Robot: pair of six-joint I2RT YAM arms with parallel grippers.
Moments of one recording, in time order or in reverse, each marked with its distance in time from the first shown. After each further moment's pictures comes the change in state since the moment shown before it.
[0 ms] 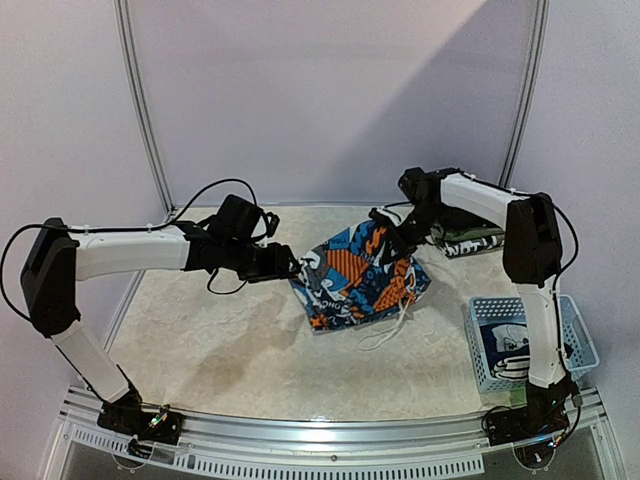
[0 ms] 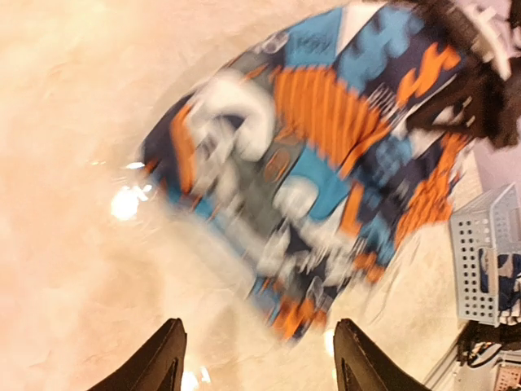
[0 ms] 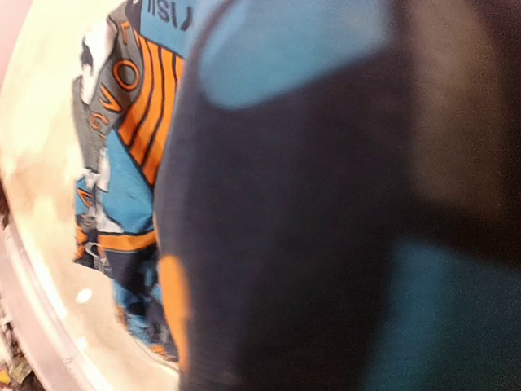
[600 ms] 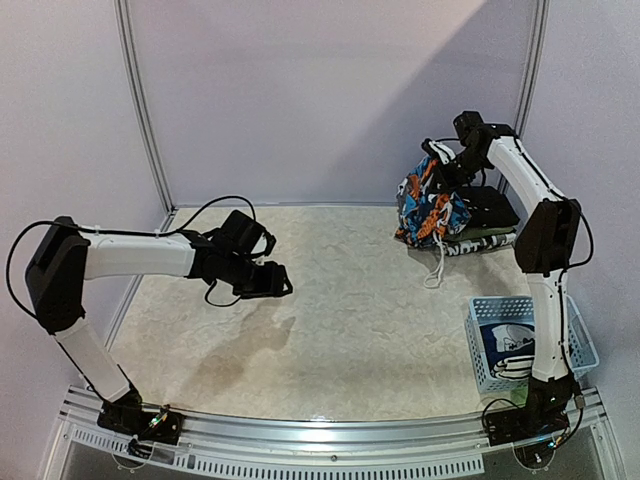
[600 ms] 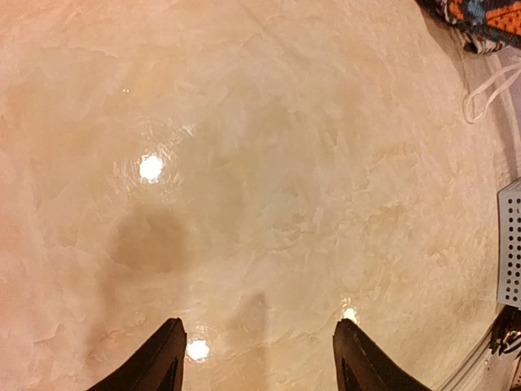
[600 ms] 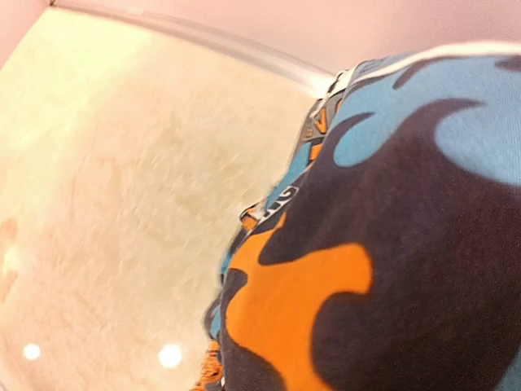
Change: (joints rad) left arm 0.004 0.027 -0.055 -0.072 -0.031 0.023; right arm -0.259 0.074 0.554 -0.127 0.190 -0.077
